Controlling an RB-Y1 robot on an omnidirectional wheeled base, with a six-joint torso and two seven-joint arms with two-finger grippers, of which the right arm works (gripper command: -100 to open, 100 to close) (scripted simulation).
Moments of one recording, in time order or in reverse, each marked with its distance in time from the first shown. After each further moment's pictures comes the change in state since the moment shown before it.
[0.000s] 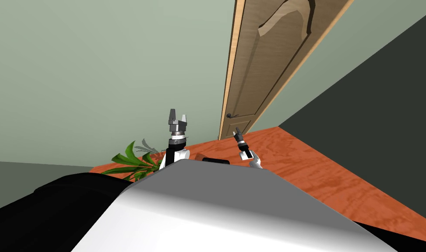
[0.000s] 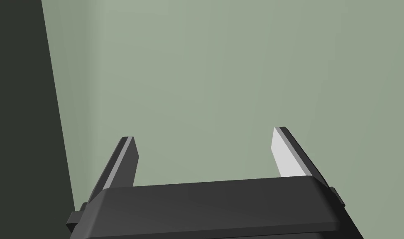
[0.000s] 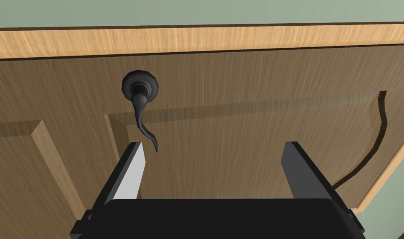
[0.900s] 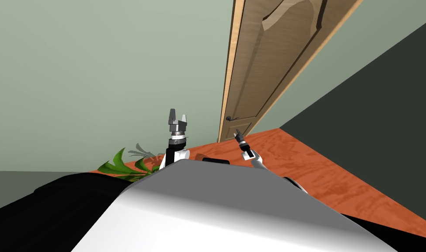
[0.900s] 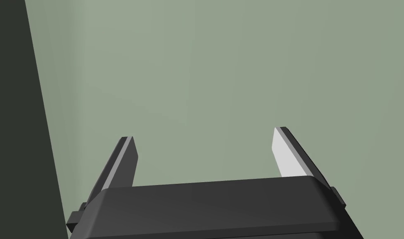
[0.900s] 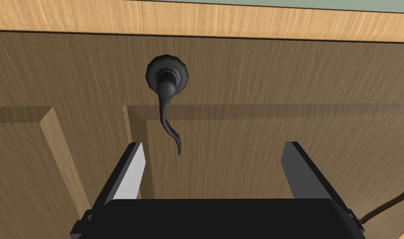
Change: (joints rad) arm -0.105 -0.049 0.031 0.236 0.014 -0.069 -0.043
